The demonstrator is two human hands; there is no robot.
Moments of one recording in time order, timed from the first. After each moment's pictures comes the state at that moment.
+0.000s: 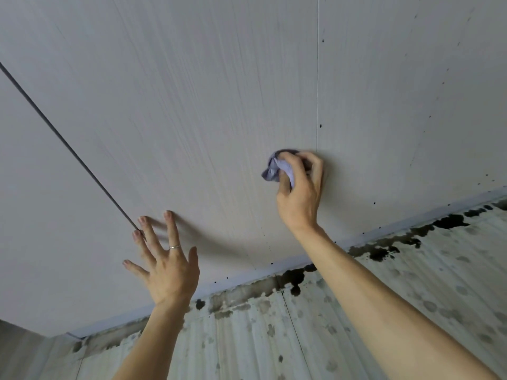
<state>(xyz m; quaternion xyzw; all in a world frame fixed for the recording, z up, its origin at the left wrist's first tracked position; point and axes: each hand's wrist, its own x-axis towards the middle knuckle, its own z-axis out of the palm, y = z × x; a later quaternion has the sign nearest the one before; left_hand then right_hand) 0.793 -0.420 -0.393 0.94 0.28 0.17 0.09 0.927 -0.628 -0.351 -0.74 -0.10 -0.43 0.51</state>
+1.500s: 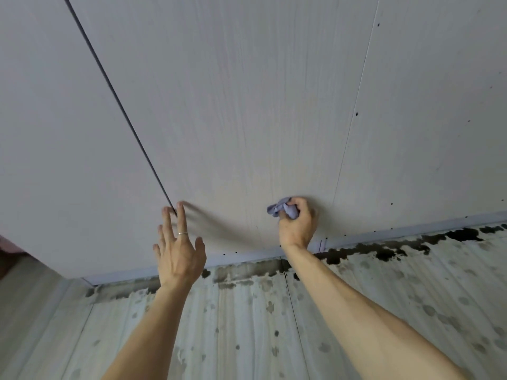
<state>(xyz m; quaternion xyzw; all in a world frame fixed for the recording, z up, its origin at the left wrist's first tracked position) 0.760 -0.397 -0.426 0.93 0.28 0.16 0.20 0.886 -0.586 -0.435 -0.75 0.08 -0.13 0.64</state>
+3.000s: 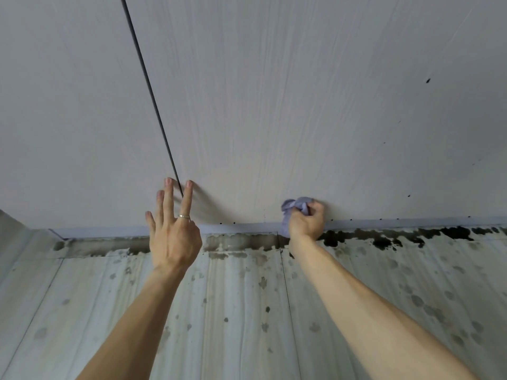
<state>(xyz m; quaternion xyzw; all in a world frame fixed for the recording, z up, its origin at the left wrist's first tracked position) 0.757 -0.372 -0.496 0.94 0.23 0.18 0.14 0.886 -0.573 -0.490 -0.67 0.24 -0.06 0.70</state>
